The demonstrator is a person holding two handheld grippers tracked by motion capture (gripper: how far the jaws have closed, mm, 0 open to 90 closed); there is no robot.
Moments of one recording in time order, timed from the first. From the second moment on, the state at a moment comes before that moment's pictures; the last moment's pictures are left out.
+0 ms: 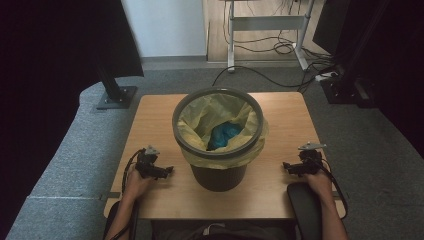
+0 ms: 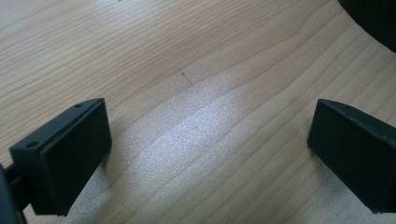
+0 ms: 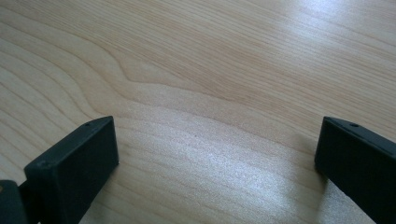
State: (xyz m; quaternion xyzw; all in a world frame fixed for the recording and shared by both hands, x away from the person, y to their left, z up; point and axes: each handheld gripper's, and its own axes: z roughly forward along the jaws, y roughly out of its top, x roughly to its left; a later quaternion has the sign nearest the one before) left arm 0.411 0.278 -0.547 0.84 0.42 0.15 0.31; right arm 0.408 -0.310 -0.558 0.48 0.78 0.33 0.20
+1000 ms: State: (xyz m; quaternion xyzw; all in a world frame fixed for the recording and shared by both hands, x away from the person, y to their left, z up) left arm 0.418 0.283 -0.526 0.83 0.44 0.11 0.31; right arm 0.405 -0.310 -0.558 0.48 0.79 0.33 0.20
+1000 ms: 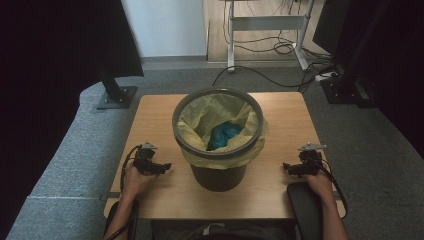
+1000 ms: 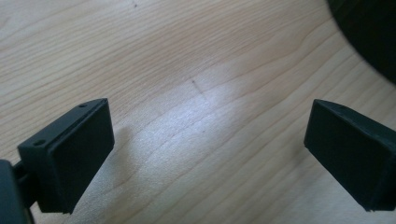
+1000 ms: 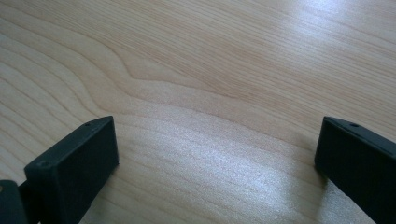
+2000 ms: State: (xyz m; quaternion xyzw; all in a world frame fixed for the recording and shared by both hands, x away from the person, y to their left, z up) left arm 0.429 0.273 -0.442 0.85 0.42 0.10 0.31; right arm 0.405 -0.310 -0.558 0.48 0.79 0.33 0.20
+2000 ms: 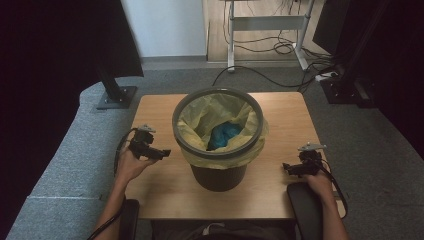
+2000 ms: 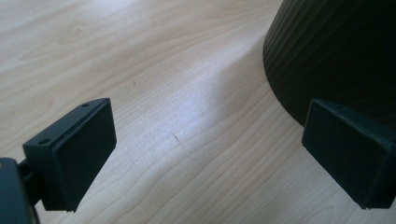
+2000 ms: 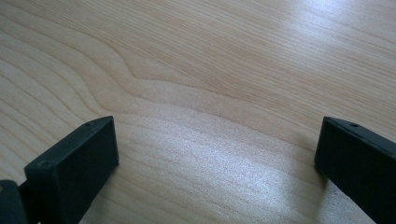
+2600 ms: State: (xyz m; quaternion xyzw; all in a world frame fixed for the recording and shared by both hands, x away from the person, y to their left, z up) left arm 0.434 0.266 -0.387 0.85 0.40 0.11 0.32; right arm 0.405 -0.310 -0.557 0.48 0.79 0.33 0.20
